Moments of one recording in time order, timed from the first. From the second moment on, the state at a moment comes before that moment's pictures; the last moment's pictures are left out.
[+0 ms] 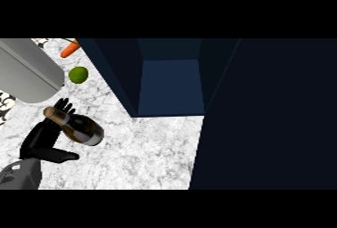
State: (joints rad) left arm -0.32 0.36 0.28 -0.63 0.04 -0.53 -0.58; right arm -0.06 -0.30 0.62 -2.51 0.09 -0.46 0.57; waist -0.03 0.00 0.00
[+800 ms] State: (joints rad) left arm -0.40 0.33 0.24 -0.41 0.00 -0.52 -0.69; right arm -0.06 -0.34 0.64 -2.51 0.08 -0.49 0.53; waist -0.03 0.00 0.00
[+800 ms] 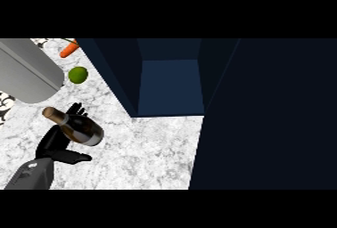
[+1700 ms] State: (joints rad) left arm -0.42 0.31 0.21 -0.41 0.00 -0.45 -0.83; right arm -0.04 -0.40 0.64 -2.51 0.08 -0.52 0.51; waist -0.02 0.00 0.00
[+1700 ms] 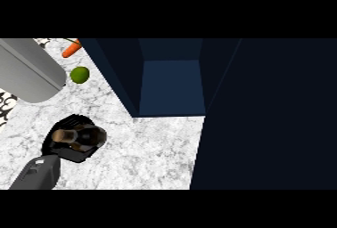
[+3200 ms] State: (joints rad) left arm 0.05 0.00 -0.16 -1.37 0.15 -0.17 -0.45; right arm 0.04 -0.50 0.63 -2.51 0.07 -0.57 0.41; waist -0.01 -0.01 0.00
